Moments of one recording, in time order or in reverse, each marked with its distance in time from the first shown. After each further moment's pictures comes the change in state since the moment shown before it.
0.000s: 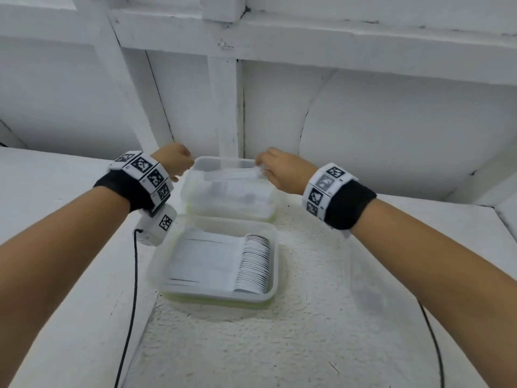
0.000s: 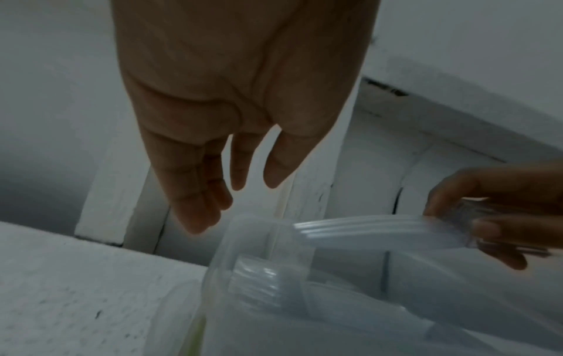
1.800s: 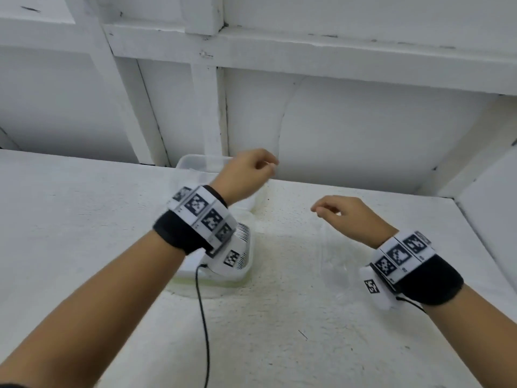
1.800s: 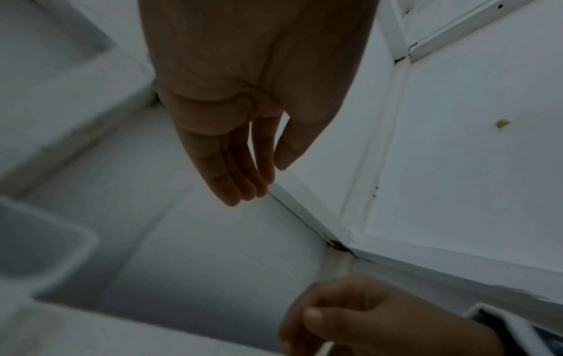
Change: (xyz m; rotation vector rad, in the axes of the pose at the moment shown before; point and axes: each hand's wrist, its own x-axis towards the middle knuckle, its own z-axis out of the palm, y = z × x) left_hand -0.129 0.100 0.076 -0.292 -0.017 0.576; right_hand -0.184 0.032 0.010 0.458 0.155 0.327
